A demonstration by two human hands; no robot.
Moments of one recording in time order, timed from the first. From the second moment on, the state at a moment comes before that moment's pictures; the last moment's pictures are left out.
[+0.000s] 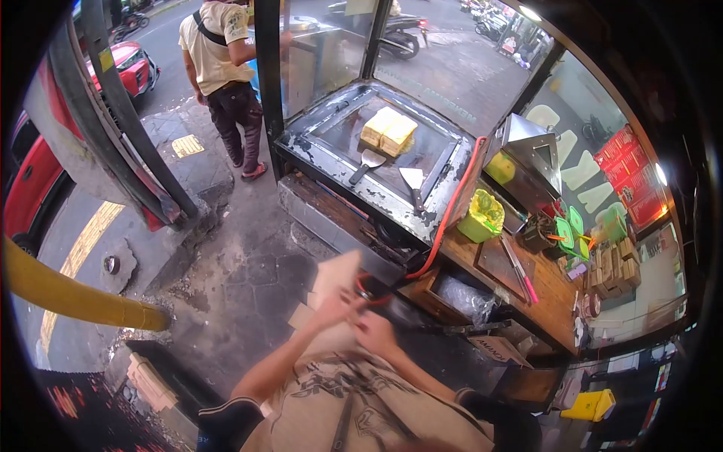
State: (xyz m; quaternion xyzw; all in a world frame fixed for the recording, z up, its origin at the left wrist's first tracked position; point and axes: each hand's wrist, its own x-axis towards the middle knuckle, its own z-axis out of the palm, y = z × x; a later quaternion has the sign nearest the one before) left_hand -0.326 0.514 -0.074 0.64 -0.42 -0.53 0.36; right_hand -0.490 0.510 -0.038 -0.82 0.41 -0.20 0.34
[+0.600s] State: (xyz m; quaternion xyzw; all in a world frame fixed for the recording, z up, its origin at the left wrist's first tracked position) left_hand -0.319 0.526 -0.085 0.48 -0.26 -0.52 0.66; right_hand -0.462 0.484 0.019 -0.74 0.44 -0.40 0.32
